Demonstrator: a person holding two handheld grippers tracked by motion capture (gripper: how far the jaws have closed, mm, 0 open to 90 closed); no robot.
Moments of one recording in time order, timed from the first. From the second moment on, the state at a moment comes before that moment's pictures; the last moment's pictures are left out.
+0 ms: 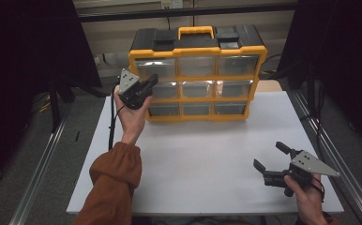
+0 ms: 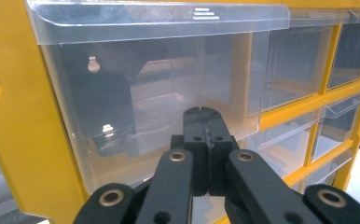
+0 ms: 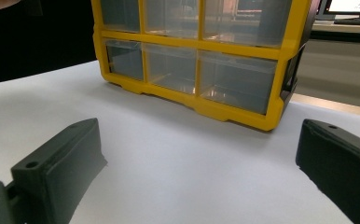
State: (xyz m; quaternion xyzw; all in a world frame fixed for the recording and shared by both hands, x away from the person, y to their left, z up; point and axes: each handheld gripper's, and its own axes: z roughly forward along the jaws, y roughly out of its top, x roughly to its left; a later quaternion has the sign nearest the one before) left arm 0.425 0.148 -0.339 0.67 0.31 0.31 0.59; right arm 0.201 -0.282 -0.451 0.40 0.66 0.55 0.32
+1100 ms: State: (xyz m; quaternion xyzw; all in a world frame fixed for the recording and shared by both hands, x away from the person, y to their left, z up) left arm 0.433 0.145 -0.337 0.67 0.32 0.32 0.59; right arm 0.201 -0.282 -0.451 0.40 0.66 0.55 0.32
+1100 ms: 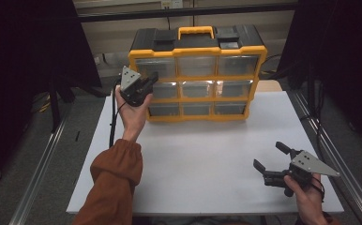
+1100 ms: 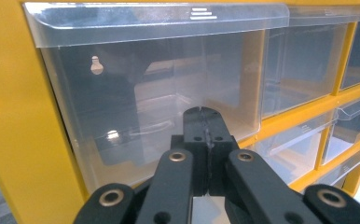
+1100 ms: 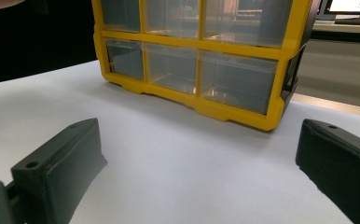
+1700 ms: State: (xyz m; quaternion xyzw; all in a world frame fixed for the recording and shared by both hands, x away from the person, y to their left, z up) left arm 0.438 0.144 -0.340 0.67 0.32 0.32 0.59; right arm 0.201 -0.282 -0.451 0.40 0.66 0.55 0.32
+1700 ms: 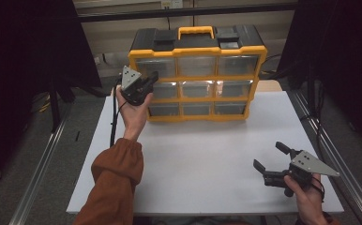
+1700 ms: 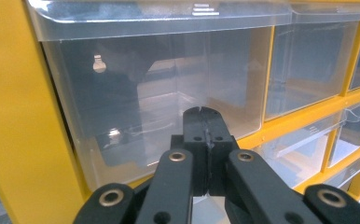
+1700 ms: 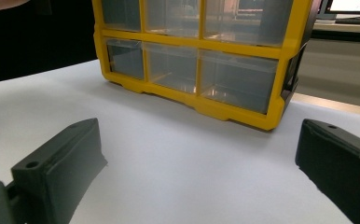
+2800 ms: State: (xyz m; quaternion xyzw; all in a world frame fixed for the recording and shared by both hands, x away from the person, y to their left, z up) left arm 0.436 0.142 -0.341 0.68 0.32 0.32 0.58; right arm 0.201 -0.284 -0.453 0.40 0.66 0.55 0.32
